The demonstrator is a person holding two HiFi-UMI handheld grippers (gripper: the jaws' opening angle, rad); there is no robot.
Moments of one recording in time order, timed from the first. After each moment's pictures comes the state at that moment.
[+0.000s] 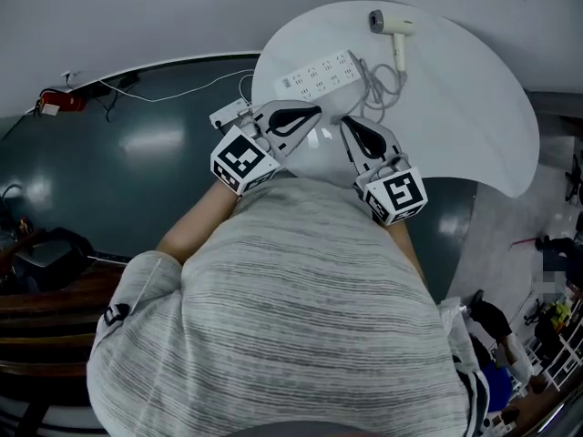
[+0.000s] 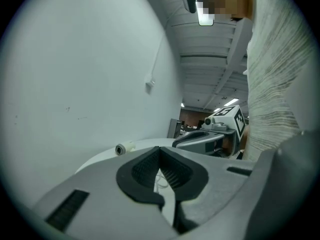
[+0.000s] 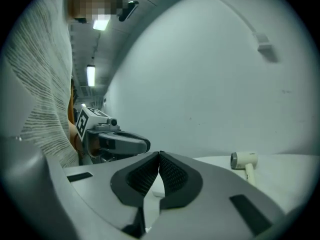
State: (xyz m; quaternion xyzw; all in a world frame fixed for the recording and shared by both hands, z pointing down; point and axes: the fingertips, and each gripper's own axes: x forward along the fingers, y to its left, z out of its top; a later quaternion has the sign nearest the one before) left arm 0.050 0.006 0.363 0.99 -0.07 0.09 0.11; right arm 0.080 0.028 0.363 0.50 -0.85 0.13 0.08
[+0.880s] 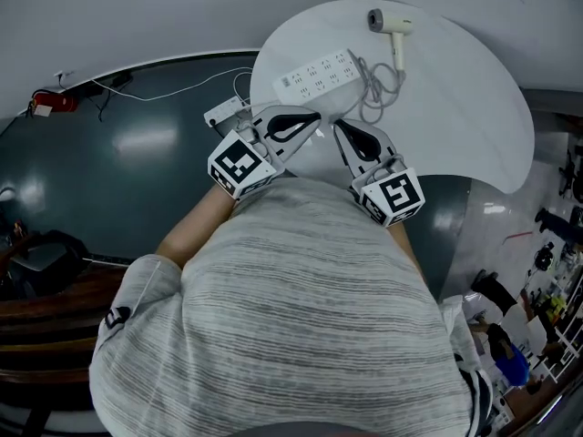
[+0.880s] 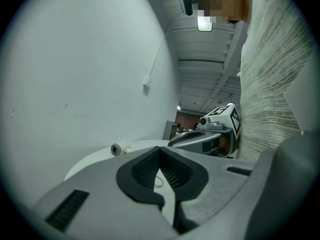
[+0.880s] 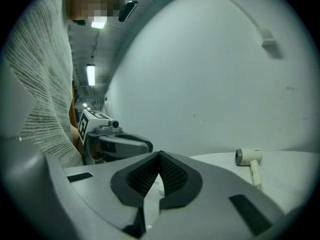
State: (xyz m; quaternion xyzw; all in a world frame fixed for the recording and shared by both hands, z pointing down) left arm 0.041 0.014 0.364 0.99 -0.05 0.07 0.12; right arm 0.062 0.027 0.362 0.49 -0.86 0.14 0.09
